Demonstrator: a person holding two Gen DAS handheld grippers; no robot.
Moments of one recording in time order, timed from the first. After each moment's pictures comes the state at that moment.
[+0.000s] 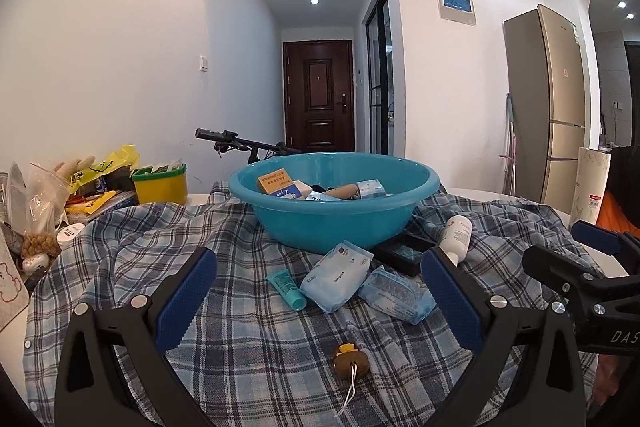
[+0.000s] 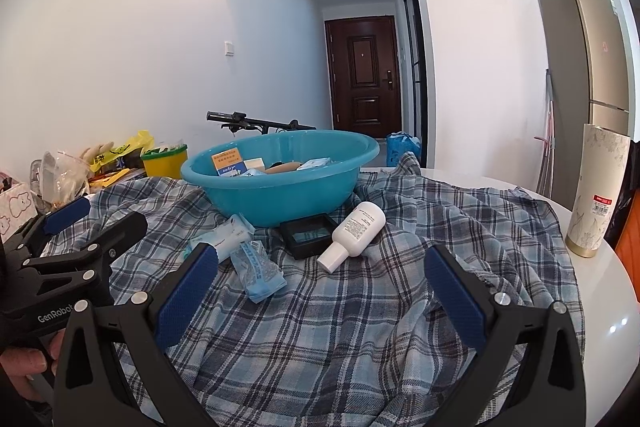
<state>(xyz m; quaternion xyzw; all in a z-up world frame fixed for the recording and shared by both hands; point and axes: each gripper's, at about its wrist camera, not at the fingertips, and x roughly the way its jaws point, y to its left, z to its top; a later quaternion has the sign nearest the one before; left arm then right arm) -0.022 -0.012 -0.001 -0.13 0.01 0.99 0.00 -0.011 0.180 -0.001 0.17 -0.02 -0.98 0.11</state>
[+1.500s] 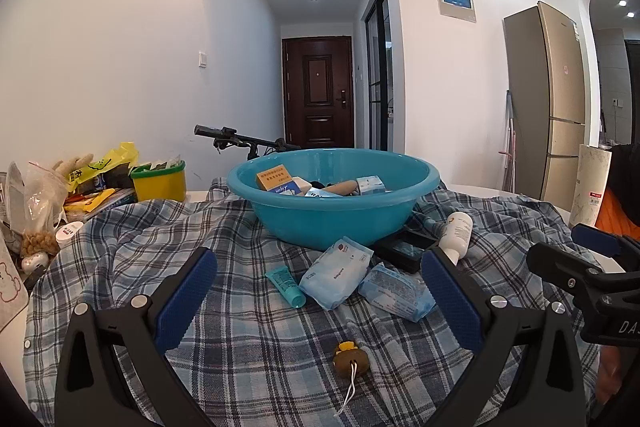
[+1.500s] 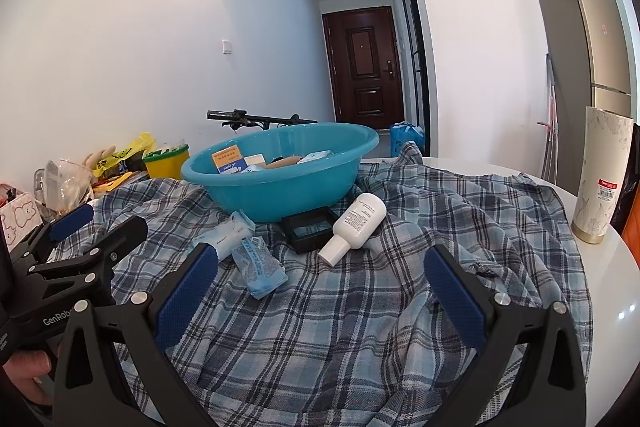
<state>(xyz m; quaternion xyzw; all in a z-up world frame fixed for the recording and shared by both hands) -0.024 -0.009 -0.006 -0.14 0.01 0.99 0.00 -0.015 0.182 -0.003 0.18 -0.04 -0.98 0.11</state>
